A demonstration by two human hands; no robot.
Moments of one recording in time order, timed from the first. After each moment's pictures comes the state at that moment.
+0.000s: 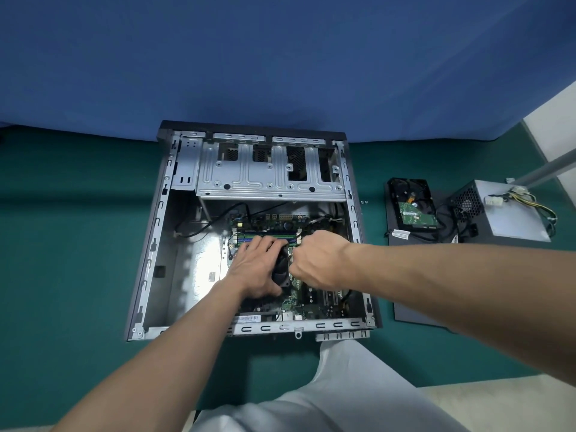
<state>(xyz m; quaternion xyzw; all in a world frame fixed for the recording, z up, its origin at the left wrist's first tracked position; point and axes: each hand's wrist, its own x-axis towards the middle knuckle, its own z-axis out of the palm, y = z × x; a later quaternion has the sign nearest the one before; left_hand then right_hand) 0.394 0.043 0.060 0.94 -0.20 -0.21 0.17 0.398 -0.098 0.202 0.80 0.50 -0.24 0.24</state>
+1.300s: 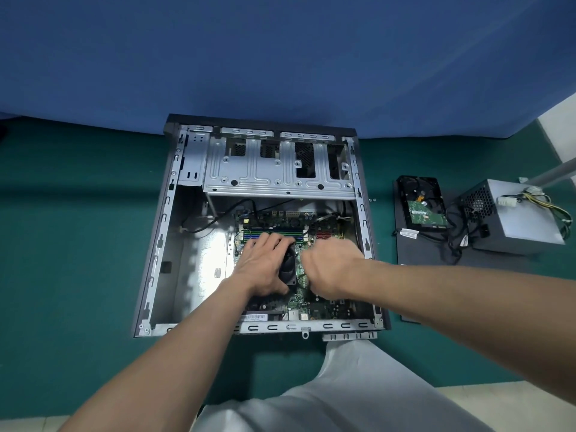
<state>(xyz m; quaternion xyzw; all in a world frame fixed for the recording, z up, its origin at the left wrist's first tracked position) 0.394 0.041 0.059 0.94 -0.20 -0.21 0.17 0.387 -0.094 0.192 0.91 0.24 -0.33 0.12</state>
